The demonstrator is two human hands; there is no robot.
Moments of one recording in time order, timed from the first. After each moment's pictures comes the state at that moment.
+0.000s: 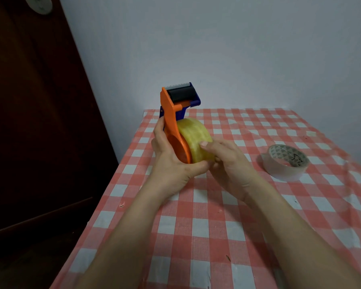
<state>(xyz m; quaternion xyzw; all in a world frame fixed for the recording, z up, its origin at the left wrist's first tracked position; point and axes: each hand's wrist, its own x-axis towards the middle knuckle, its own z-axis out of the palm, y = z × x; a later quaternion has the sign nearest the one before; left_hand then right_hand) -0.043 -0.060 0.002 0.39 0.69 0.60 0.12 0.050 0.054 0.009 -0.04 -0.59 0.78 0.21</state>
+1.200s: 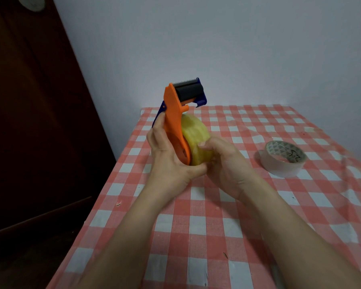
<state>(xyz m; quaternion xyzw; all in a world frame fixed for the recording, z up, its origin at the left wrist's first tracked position) -0.033 -0.057 0.002 0.40 0.74 0.54 0.01 0.052 0.043 0.017 -0.10 -0.55 0.81 0.19</state>
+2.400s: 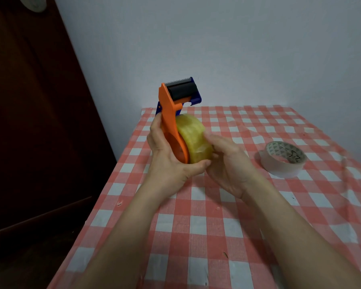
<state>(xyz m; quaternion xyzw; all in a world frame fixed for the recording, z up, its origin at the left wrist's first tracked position) -0.036 -0.064 0.009 0.40 0.73 0.55 0.06 0.055 0.046 0.019 -0.05 -0.51 0.84 0.18</state>
